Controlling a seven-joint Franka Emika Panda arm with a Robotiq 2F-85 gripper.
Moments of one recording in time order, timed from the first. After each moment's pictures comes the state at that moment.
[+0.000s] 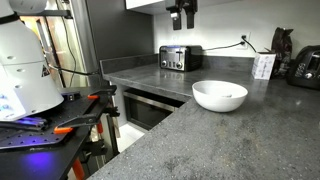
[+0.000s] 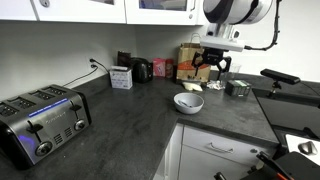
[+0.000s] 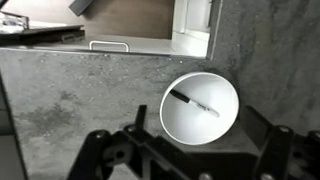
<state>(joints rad) -0.15 -0.19 0.05 -2.45 0.08 2.37 0.55</state>
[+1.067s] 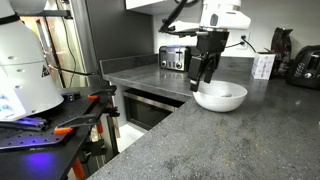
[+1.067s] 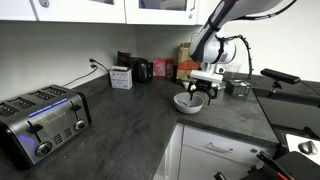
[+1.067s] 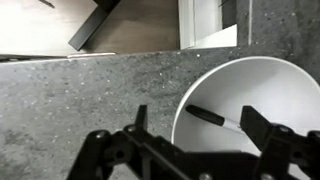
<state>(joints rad) -0.12 0.37 -0.05 -2.18 0.23 2.45 0.49</state>
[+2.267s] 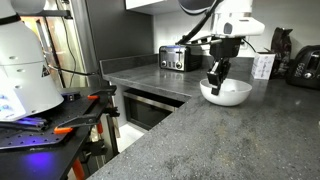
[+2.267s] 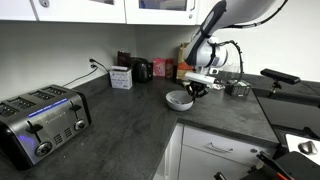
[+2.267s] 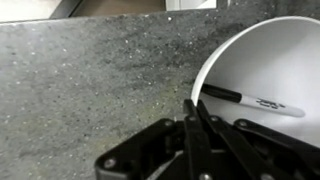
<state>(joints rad) -0.08 0.47 -0.08 -2.08 0.26 2.55 0.49</state>
